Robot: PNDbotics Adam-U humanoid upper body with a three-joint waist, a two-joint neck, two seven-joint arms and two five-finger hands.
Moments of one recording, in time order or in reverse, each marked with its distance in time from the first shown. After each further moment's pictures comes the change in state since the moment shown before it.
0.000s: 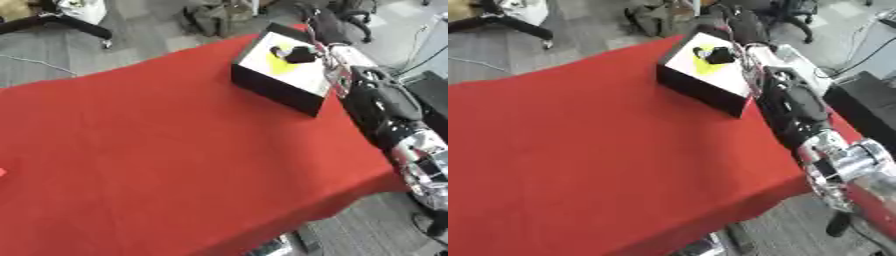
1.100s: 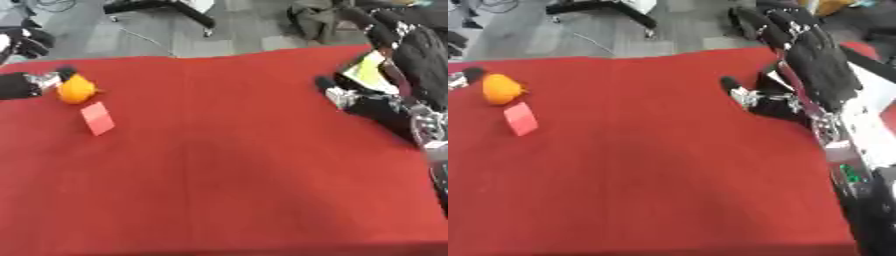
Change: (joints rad) left arm -0.277 0.344 -0.239 0.342 -0.613 -0.215 -0.317; right arm 0.389 0.321 0.221 -0.977 -0.147 -0.306 -0.063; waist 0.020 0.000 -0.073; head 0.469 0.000
